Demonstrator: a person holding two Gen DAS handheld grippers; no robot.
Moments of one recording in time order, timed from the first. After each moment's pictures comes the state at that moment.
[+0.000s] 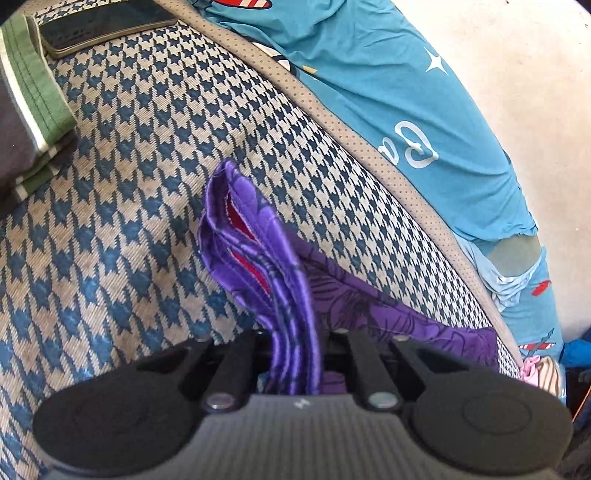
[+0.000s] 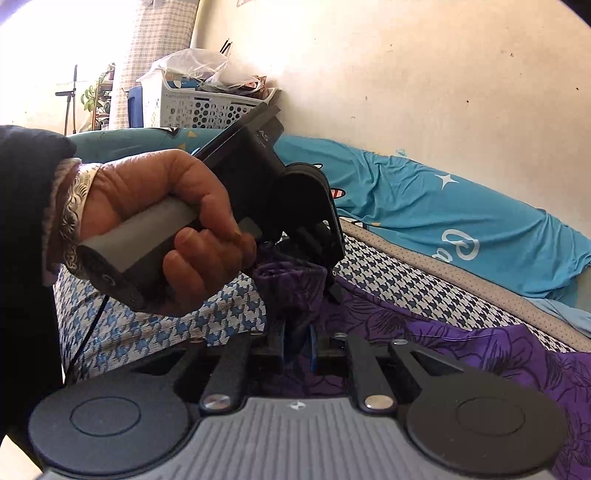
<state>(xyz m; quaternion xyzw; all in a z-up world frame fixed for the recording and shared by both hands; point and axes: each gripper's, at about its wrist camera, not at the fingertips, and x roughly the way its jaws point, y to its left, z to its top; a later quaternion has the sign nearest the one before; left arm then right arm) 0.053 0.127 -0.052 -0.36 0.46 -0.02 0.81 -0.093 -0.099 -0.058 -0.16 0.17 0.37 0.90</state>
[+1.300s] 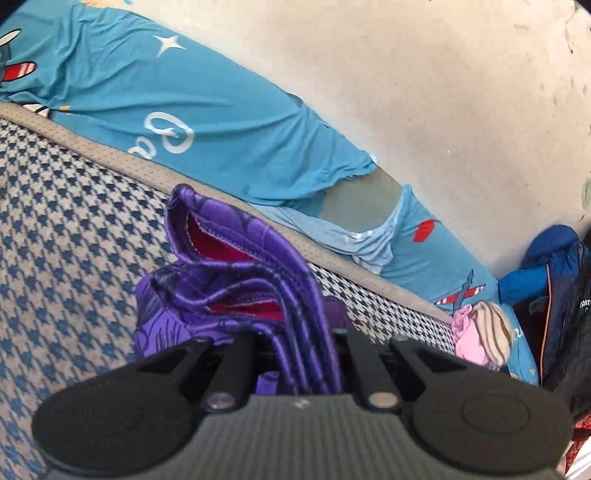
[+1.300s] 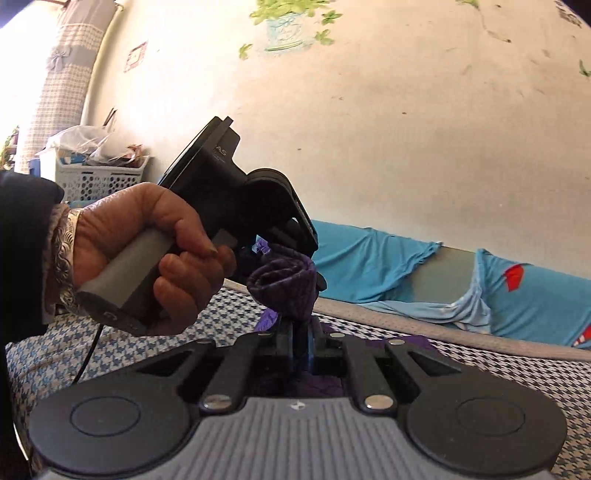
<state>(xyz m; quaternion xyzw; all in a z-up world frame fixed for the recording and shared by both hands) 0.080 -0.091 0.044 -0.27 0.38 -0.17 0.87 -0.129 -0.256 -0.015 -0.08 0.09 0.18 0.98</state>
